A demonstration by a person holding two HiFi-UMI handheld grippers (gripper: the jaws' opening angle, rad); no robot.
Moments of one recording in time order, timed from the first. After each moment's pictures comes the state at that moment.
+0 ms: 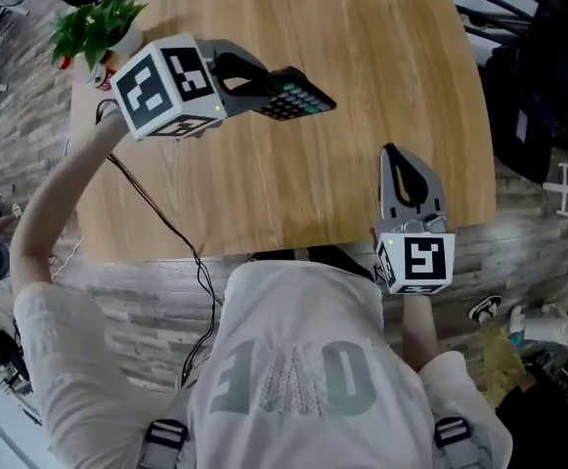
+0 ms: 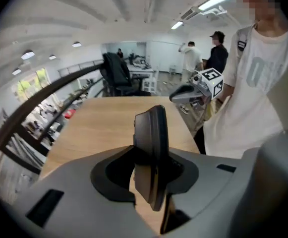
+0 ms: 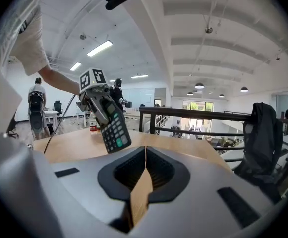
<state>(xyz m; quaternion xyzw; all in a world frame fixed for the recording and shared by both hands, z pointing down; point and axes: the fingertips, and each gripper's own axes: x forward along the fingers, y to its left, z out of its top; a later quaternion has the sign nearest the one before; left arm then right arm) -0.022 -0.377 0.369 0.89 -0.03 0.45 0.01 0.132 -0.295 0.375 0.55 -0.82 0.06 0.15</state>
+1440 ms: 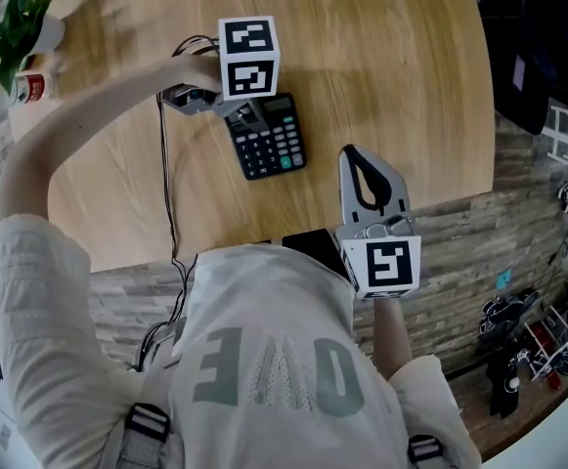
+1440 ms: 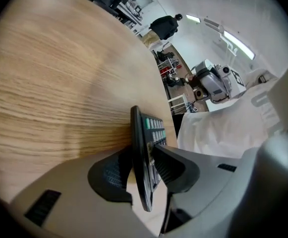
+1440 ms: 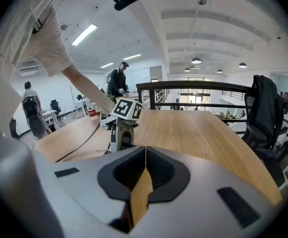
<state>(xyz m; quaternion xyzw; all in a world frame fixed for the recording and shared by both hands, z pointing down) 0.022 -0.316 0.583 0.69 0.28 0.59 0.31 0.118 -0.287 0.461 0.53 -0.80 0.17 0.21</state>
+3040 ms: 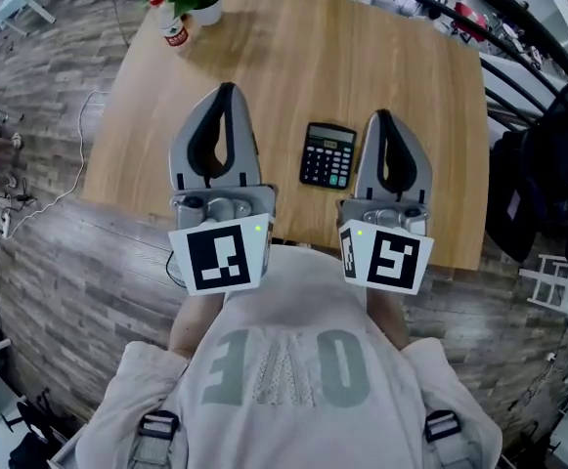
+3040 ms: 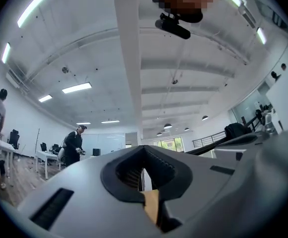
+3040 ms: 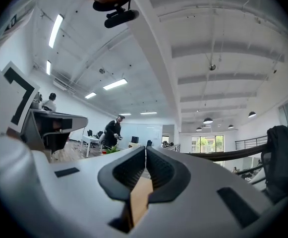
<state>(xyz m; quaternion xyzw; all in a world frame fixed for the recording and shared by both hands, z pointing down) -0.136 -0.232 0.198 0.68 -0.72 -0.06 -0.13 0.022 -0.272 0.239 0.51 -0.85 -0.10 -0.03</state>
